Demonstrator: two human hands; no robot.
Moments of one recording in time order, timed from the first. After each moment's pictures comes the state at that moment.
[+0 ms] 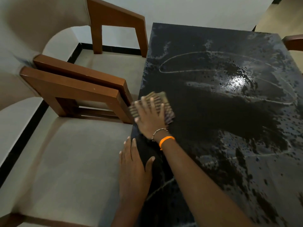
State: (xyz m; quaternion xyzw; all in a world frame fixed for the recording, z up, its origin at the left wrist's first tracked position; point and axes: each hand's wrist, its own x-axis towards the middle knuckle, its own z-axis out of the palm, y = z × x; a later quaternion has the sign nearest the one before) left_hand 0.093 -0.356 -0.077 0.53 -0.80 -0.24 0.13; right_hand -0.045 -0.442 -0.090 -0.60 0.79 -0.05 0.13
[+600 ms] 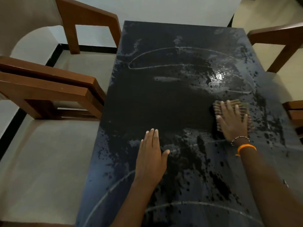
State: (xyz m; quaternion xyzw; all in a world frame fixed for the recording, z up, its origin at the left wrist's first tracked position) left_hand -0.013 -0.292 -0.077 0.40 -0.87 -0.29 0.08; right_hand -0.295 -0.201 -0.088 -0.33 0.94 -0.07 0.08
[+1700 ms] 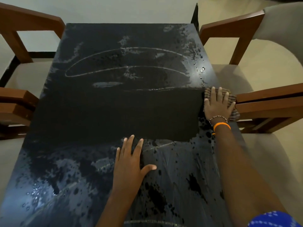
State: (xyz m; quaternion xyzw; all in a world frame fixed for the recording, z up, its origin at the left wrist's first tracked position) left_hand -0.122 -0.225 -0.087 0.36 -0.90 -0.23 0.02; right_hand -0.453 -0.150 -0.095 -0.20 0.97 -0.11 0.05
